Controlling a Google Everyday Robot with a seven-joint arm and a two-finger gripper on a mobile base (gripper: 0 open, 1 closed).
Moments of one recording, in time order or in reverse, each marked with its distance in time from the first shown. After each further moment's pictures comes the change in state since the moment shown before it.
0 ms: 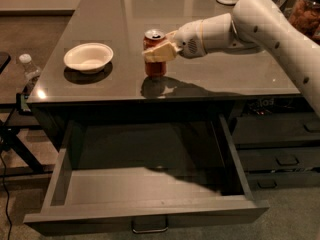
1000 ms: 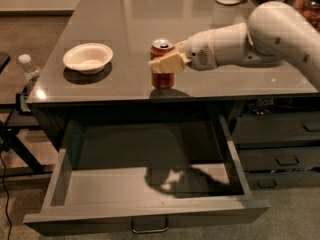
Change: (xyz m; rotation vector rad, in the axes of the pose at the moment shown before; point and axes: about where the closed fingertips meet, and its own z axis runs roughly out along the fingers) arm 0.014 0.044 -0.029 0.040 0.019 0.066
